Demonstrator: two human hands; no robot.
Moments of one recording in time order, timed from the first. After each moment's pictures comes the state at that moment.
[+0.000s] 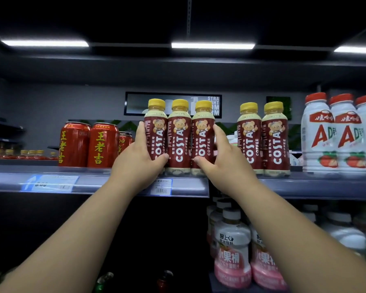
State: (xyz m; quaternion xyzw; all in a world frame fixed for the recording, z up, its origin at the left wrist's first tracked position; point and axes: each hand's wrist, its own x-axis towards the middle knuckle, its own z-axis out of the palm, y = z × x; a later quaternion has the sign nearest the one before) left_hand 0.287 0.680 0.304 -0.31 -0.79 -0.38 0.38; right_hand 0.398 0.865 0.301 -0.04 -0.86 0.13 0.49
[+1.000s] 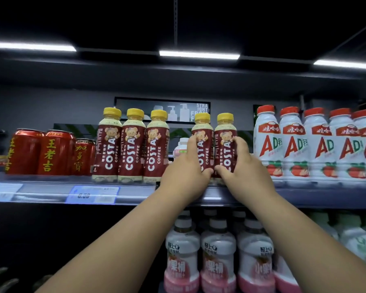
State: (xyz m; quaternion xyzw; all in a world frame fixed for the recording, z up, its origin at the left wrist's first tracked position) left_hand 0.391 0.848 0.304 -0.41 -0.76 -0.36 0.35; right_hand 0.478 0.976 0.300 -0.14 -0.82 0.10 0.55
